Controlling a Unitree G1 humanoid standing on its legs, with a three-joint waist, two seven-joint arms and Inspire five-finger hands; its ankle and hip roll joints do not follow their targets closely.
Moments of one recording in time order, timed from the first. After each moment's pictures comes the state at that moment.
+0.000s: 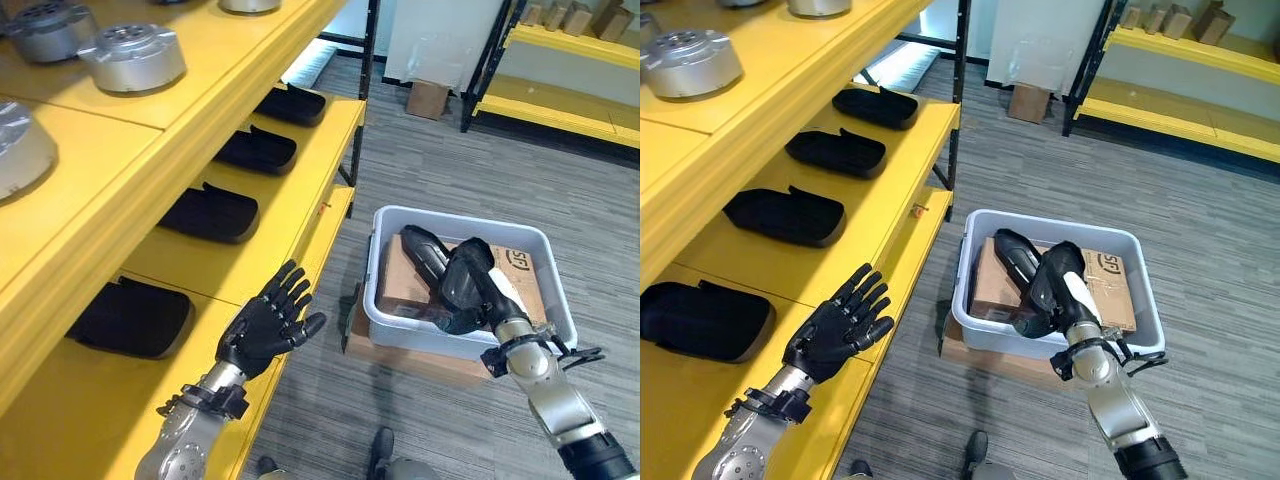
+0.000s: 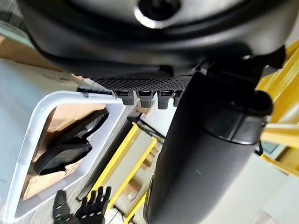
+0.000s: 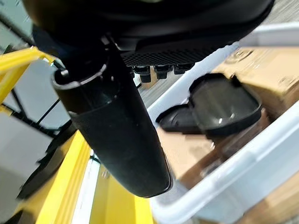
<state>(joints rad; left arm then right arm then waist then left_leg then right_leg) 0.20 0.45 -0.12 -0.13 -0.92 0.00 -0.32 -0.13 -0.59 0.18 0.01 -0.10 0.32 -0.12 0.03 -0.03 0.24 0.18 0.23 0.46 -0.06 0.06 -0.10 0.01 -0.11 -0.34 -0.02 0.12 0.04</state>
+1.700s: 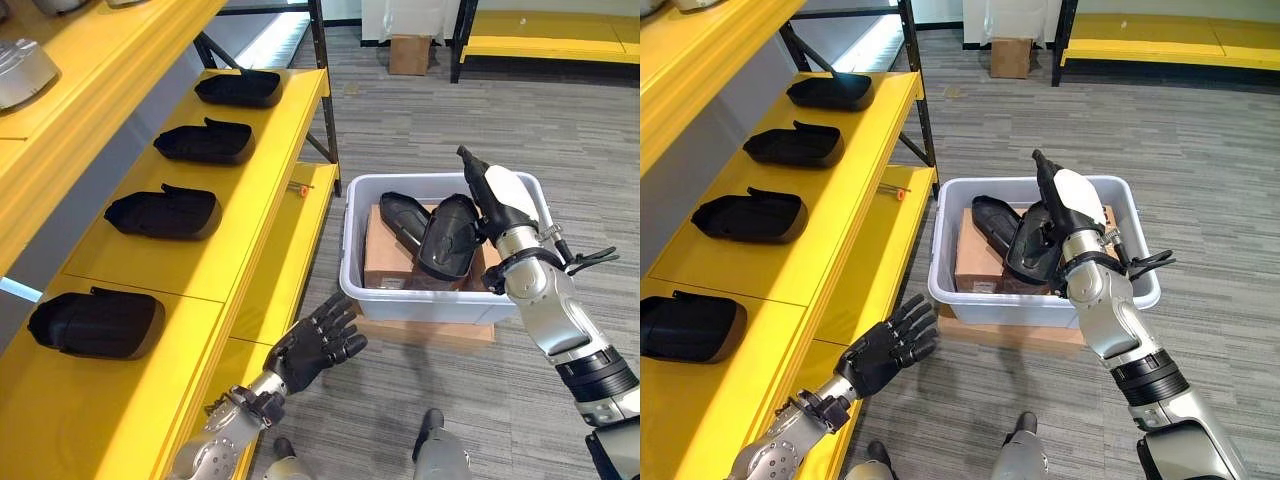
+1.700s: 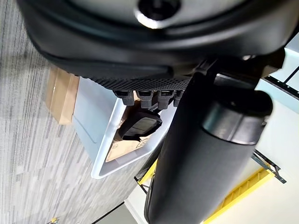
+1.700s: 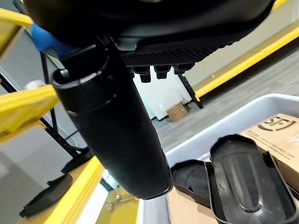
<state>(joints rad) 0.13 0.42 -0.29 -0.04 -0.98 0.15 -0.29 -0.52 -0.69 0.30 0.01 -0.29 0.42 -0.06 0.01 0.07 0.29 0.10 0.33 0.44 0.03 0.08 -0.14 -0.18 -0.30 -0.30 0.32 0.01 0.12</state>
